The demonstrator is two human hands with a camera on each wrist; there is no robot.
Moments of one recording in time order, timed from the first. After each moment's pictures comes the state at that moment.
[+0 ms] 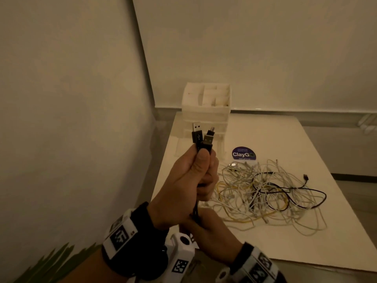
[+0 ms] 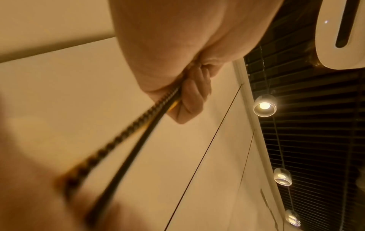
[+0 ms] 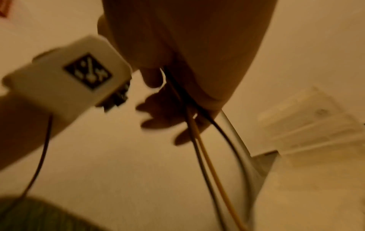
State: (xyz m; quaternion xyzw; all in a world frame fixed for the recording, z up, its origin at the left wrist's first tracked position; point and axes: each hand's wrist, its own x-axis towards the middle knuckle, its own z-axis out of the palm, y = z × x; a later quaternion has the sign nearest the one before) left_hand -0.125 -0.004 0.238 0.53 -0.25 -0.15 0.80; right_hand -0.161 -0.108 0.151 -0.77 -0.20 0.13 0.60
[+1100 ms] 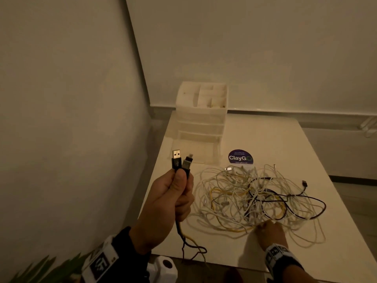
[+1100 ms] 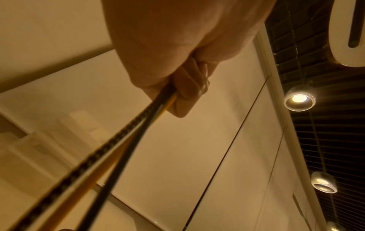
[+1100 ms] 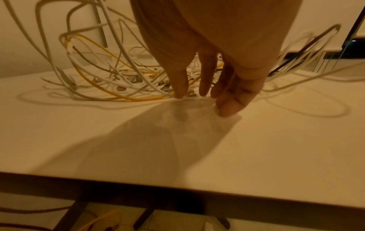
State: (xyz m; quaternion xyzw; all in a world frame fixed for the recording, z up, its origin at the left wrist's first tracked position) left_hand -0.109 -0.005 0.205 0.56 -0.11 -0.11 0.81; right_hand -0.086 -0.320 -0.089 -0.93 0.26 0.18 0.19
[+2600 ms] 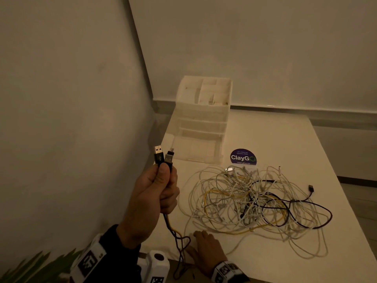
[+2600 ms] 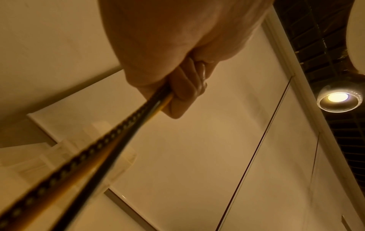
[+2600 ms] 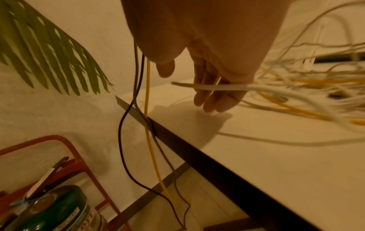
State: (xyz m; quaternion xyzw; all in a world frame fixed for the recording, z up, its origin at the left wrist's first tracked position) left_hand -0.081 -0.013 0.199 0.56 -0.06 -0.07 0.82; right_hand -0.108 -0.164 -0.047 -0.93 -0.12 0.28 0.19
